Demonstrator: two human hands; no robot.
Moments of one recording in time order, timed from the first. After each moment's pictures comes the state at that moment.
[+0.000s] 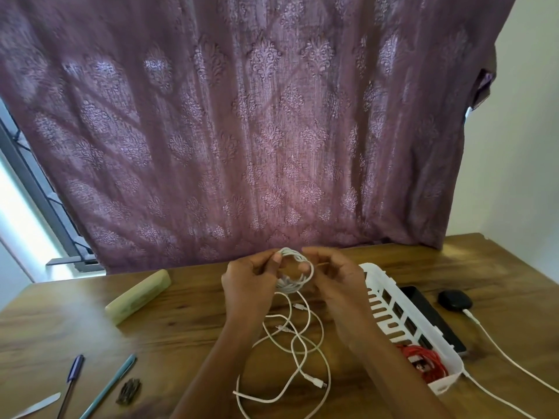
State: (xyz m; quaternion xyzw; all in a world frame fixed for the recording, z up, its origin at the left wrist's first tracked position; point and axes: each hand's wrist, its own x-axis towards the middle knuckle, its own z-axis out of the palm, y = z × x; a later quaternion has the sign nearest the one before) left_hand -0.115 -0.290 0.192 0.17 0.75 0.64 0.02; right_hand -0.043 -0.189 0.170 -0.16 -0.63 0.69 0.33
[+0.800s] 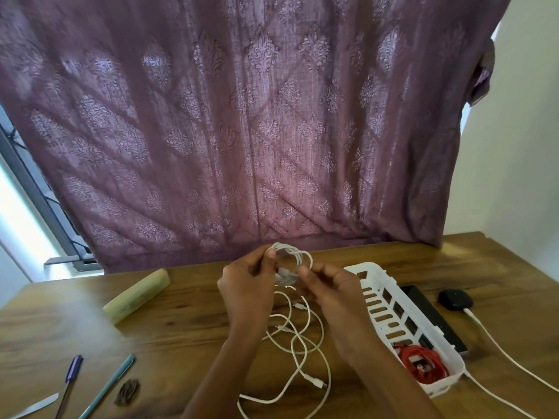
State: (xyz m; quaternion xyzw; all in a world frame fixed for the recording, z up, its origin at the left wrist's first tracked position) left_hand -0.112 -0.286 0.188 0.16 0.75 0.64 -0.06; right_hand -0.038 -0.201 0.170 -0.18 -0.63 0.70 0.29
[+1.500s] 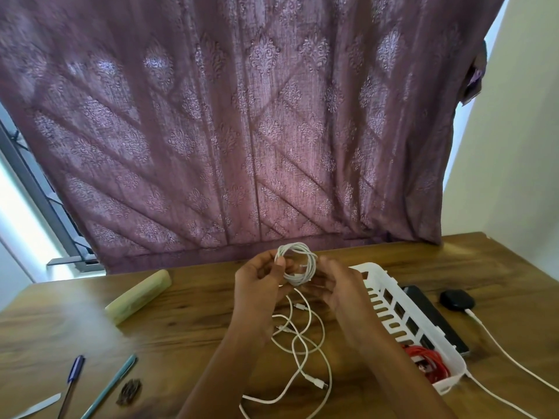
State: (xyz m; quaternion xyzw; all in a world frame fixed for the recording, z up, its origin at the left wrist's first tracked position) left_hand -0.109 -0.282 0.187 0.12 0.59 0.77 0.20; right_hand -0.048 -0.182 0.168 -0.26 -0.57 0.74 0.23
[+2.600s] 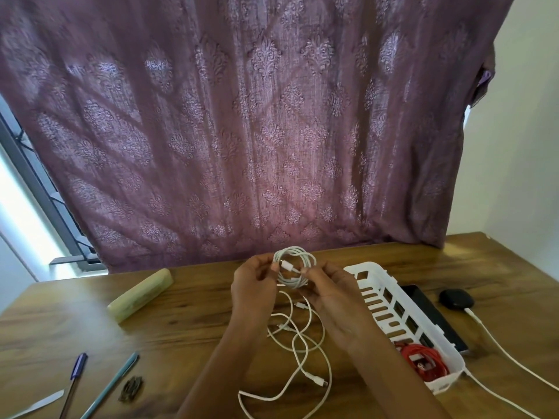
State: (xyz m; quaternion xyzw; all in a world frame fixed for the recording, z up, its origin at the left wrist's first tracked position) left_hand -0.120 -0.287 0.173 0.15 0.72 0.67 0.12; right_hand -0.044 -0.198 0.174 -0.22 -0.50 0.81 0.22
